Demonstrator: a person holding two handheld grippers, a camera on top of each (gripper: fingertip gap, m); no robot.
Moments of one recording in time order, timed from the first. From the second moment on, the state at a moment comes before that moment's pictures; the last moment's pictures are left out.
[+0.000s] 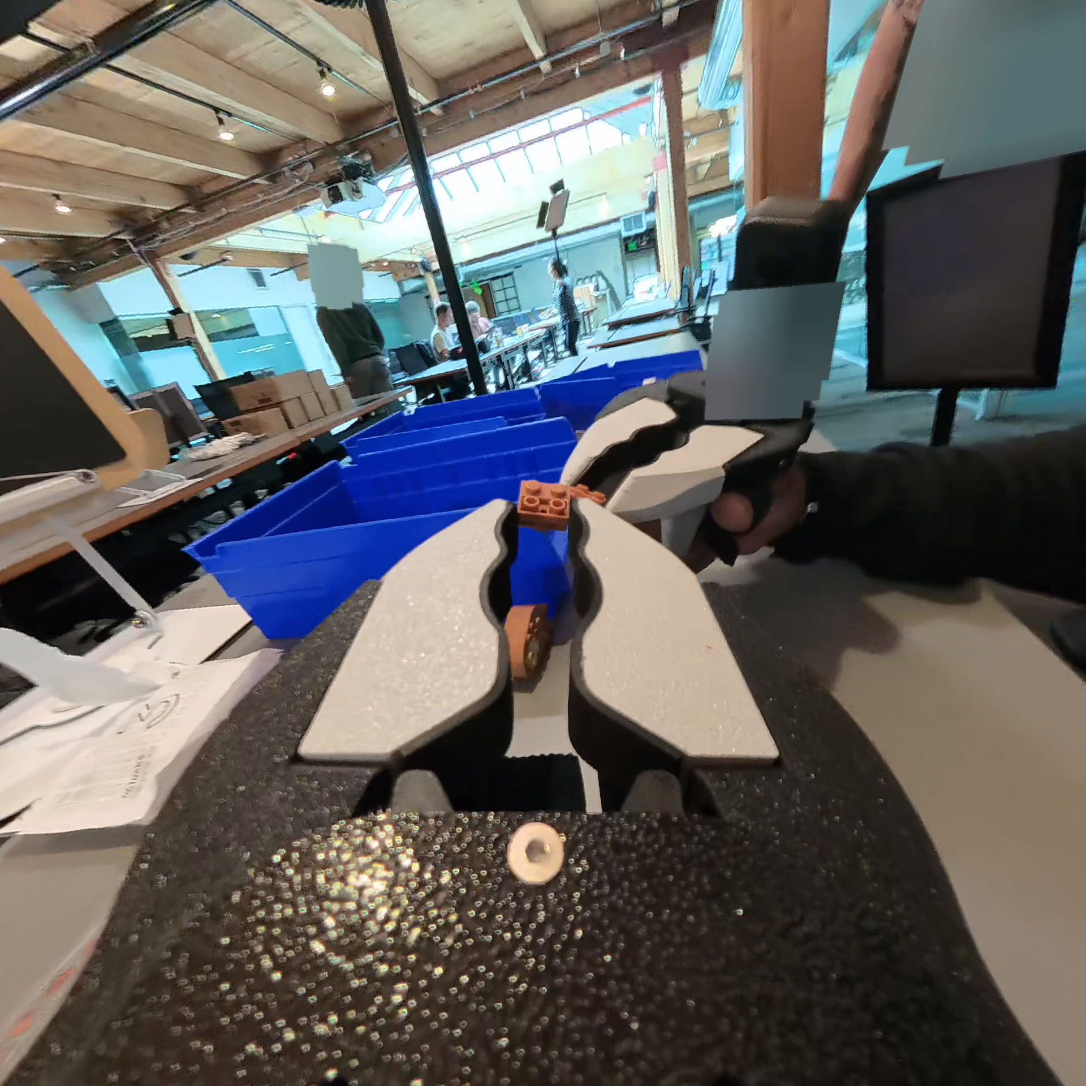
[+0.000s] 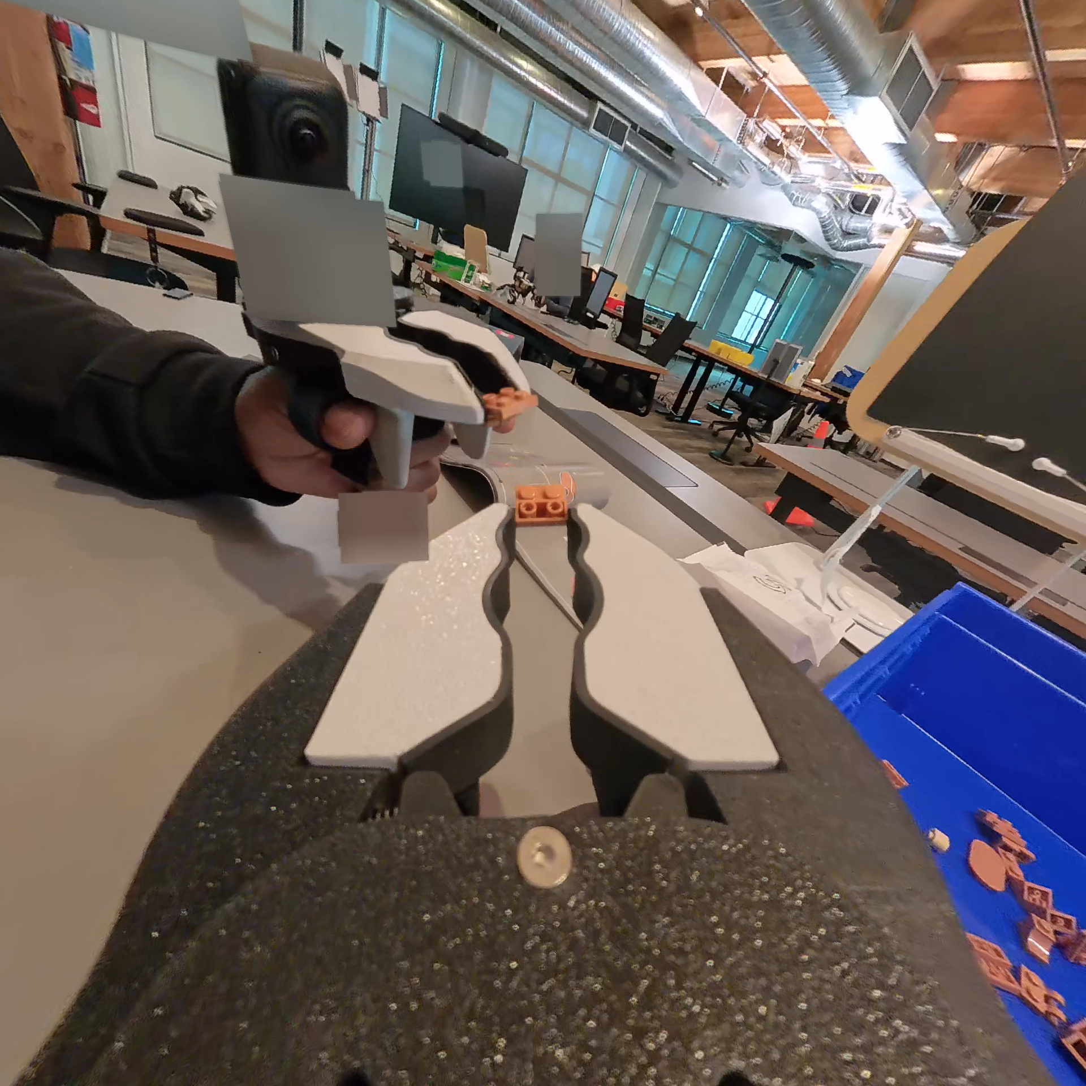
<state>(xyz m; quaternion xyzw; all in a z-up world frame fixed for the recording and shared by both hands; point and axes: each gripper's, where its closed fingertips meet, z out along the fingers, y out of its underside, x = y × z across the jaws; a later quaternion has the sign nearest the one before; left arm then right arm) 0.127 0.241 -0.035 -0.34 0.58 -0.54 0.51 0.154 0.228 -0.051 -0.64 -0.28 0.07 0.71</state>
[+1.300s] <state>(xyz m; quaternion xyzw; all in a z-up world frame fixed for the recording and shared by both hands) 0.114 0.221 -0.074 -0.34 0.63 -0.49 0.50 0.144 0.223 -0.077 -0.66 -0.29 0.16 0.68</state>
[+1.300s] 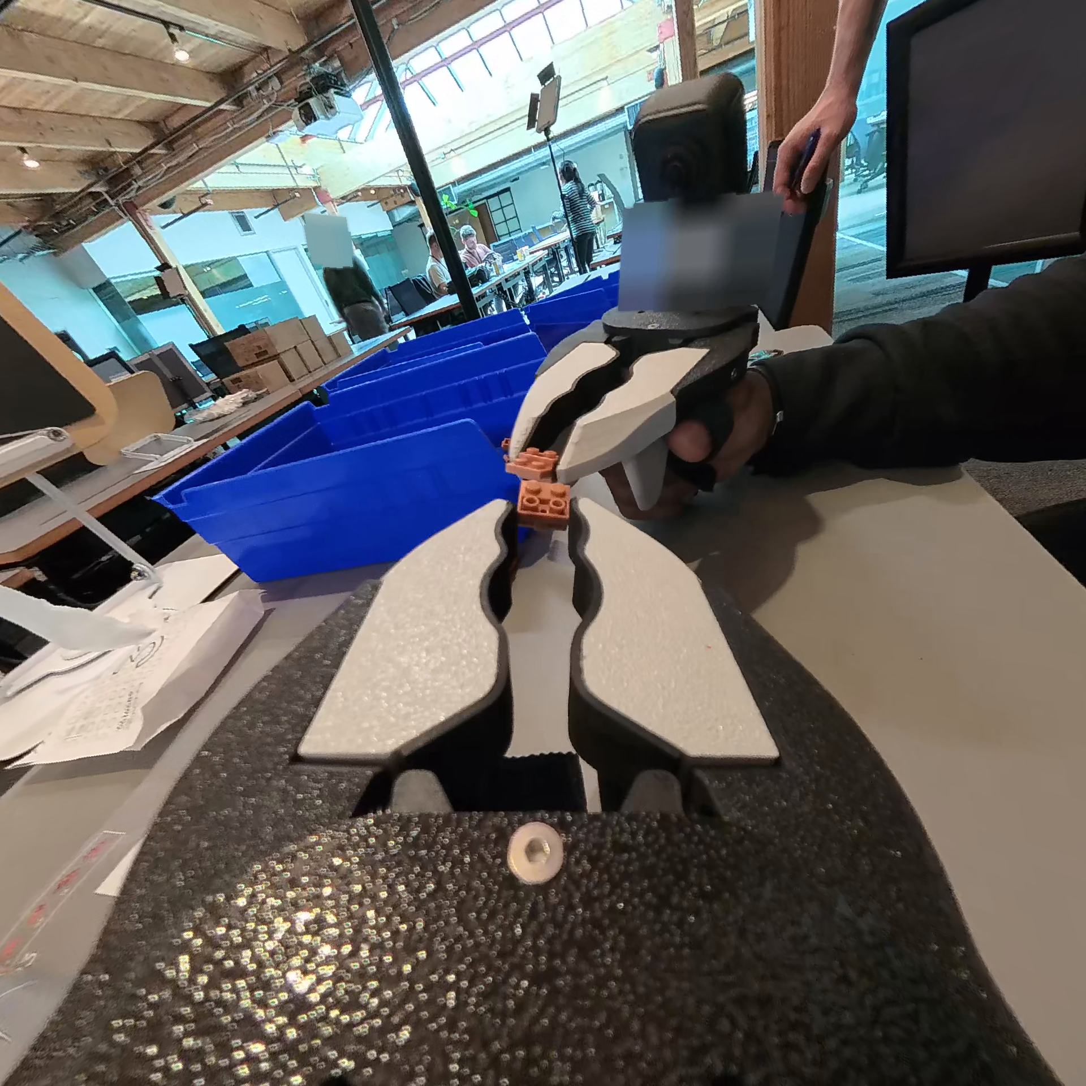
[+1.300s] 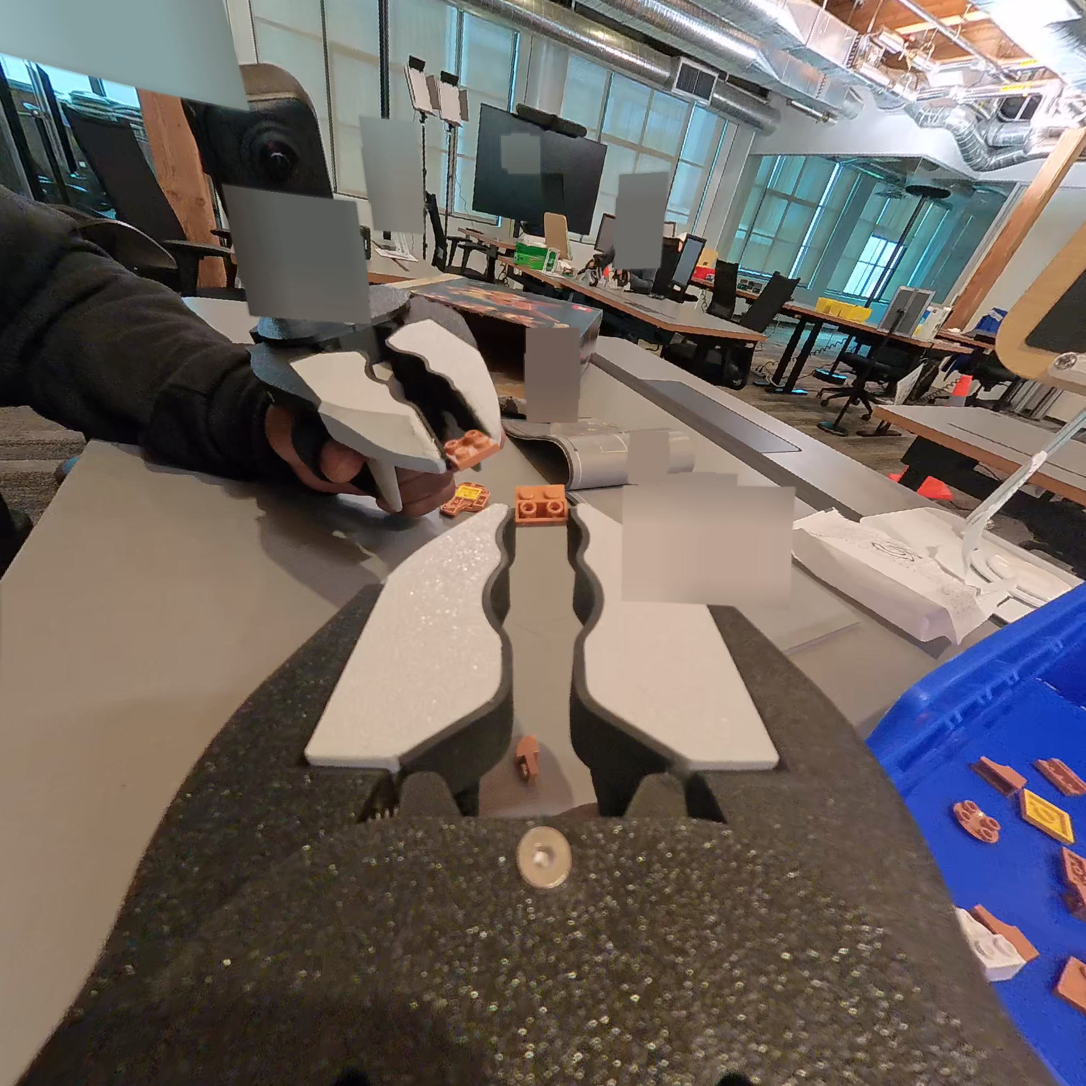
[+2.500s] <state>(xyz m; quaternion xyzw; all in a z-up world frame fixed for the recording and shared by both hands) 0.116 0.246 -0.068 -0.42 0.55 -0.54 0.48 0.145 0.221 -0.070 -0.65 -0.26 0.20 0.68</state>
